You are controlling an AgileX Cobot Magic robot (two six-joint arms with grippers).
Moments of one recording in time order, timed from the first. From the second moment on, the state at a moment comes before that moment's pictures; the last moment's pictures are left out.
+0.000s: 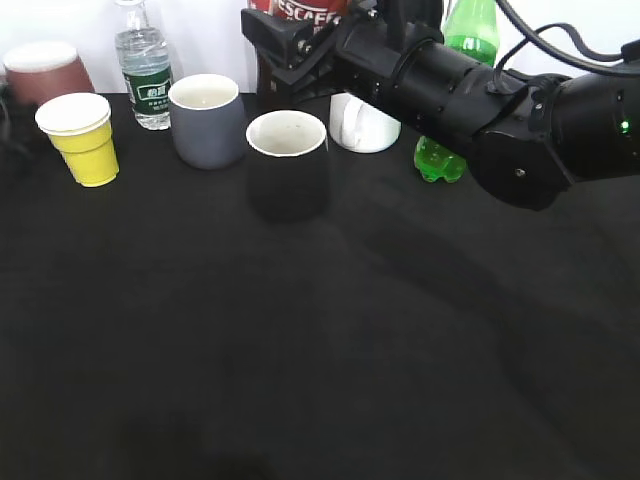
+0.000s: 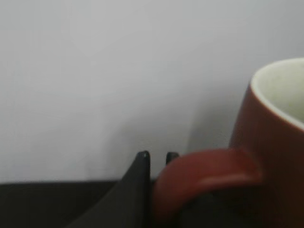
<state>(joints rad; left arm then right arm) 0.16 2.19 -1.20 0.18 -0.75 -0.07 0.59 1.88 -1.03 -0.33 -0.94 0.20</state>
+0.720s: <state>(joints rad) 0.16 2.21 -1.13 0.20 -0.88 -0.10 0.59 1.88 -1.03 -0.33 -0.90 0.20</state>
